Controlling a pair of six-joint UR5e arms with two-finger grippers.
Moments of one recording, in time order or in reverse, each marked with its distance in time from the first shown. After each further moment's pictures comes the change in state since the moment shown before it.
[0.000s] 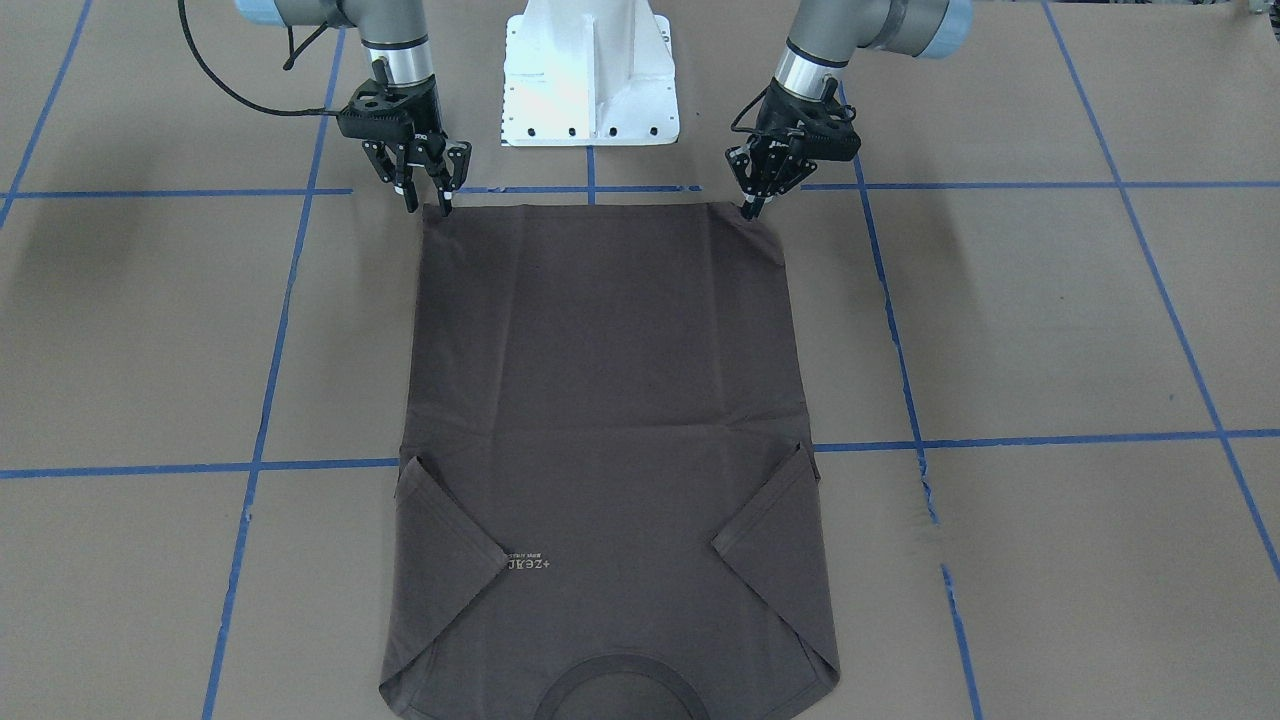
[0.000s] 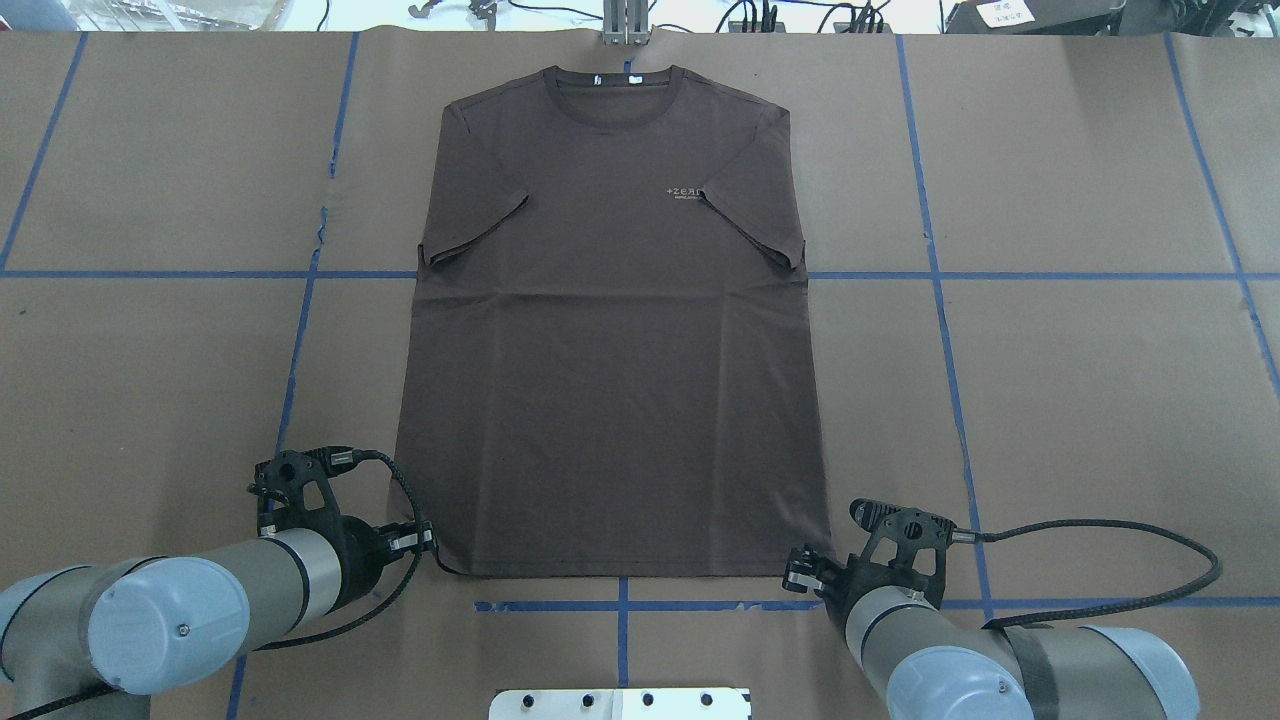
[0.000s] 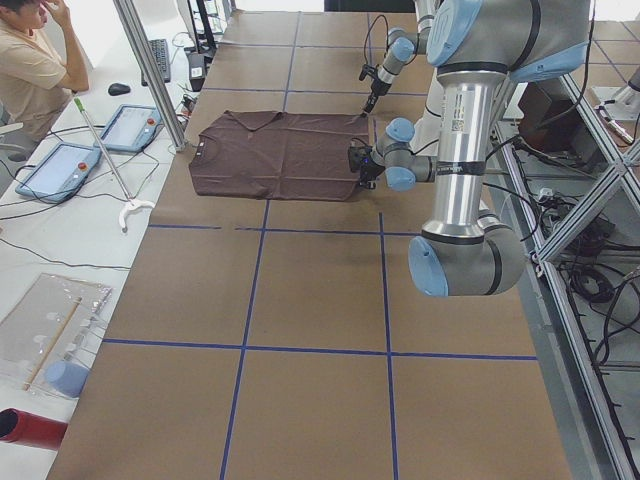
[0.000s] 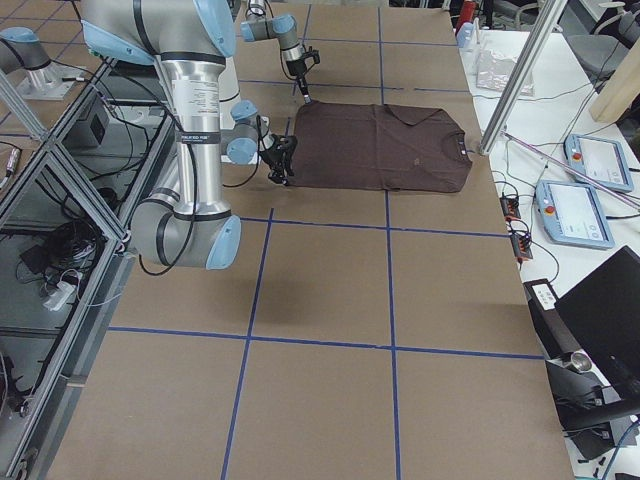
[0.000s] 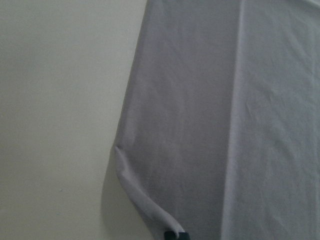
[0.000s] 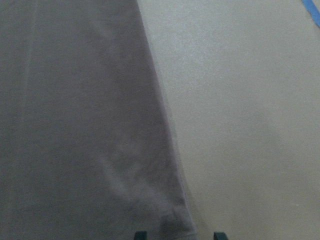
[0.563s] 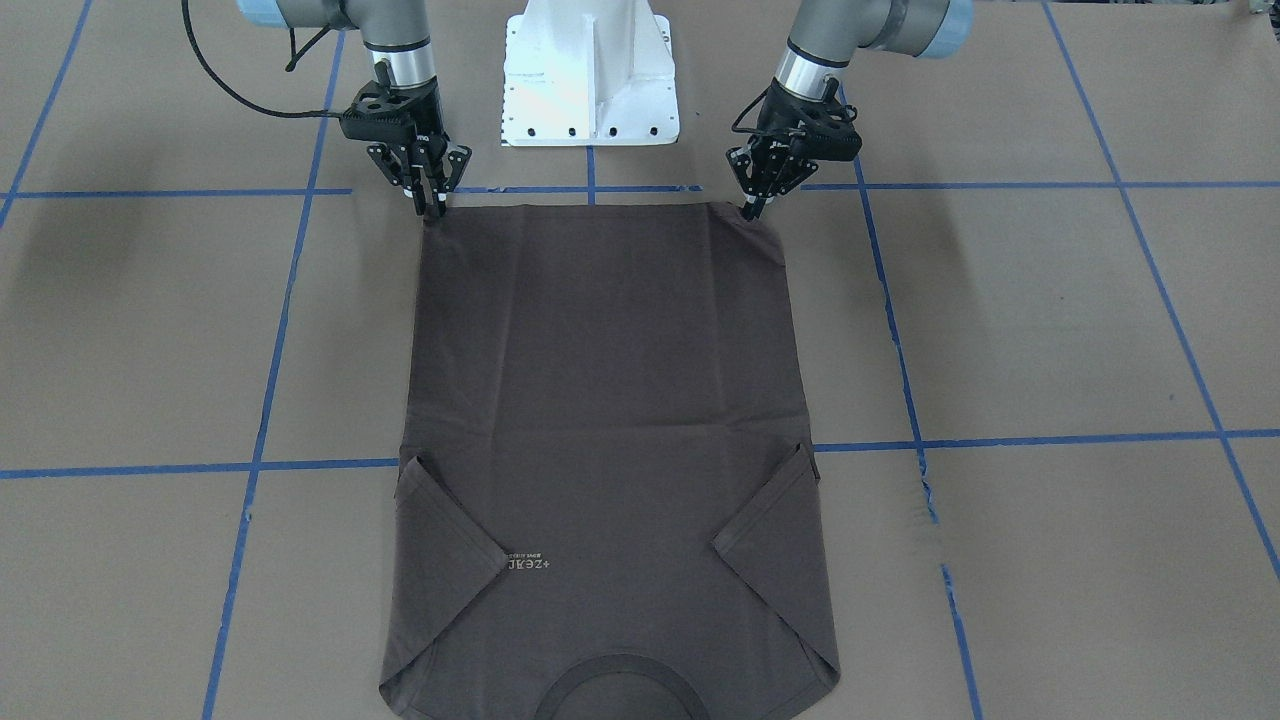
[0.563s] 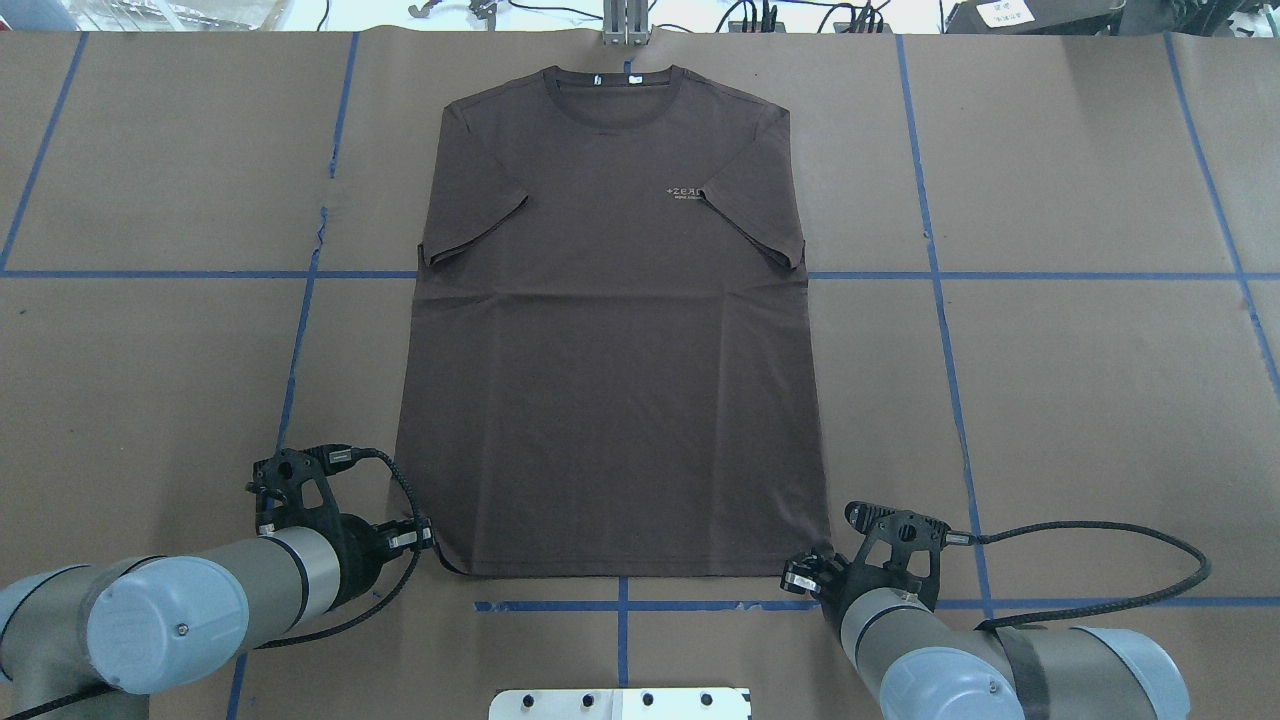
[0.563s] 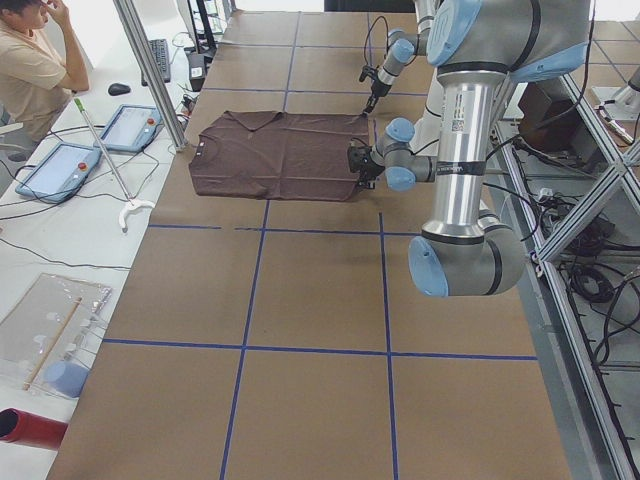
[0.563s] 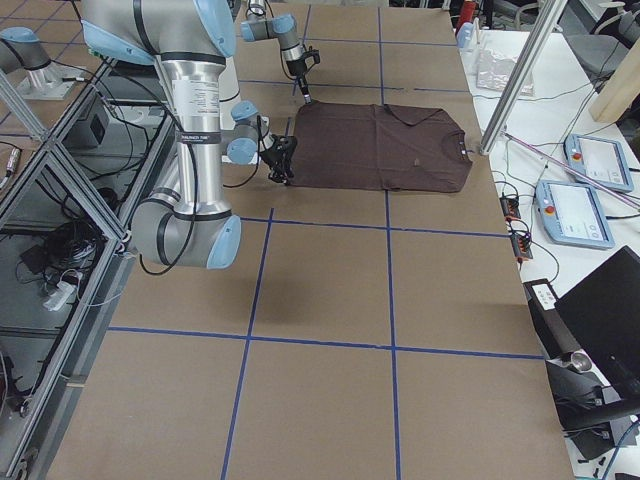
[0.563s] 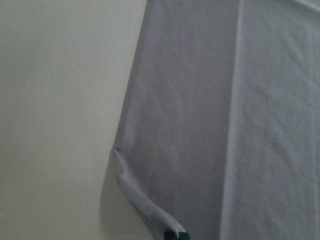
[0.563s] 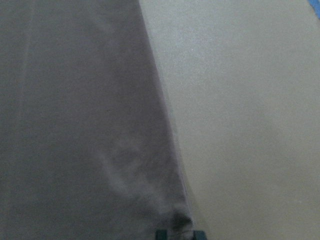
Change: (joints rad) left arm -0.001 0.002 -0.001 0.002 0.002 0.000; right arm -0.001 0.002 -0.006 0.000 0.003 -0.001
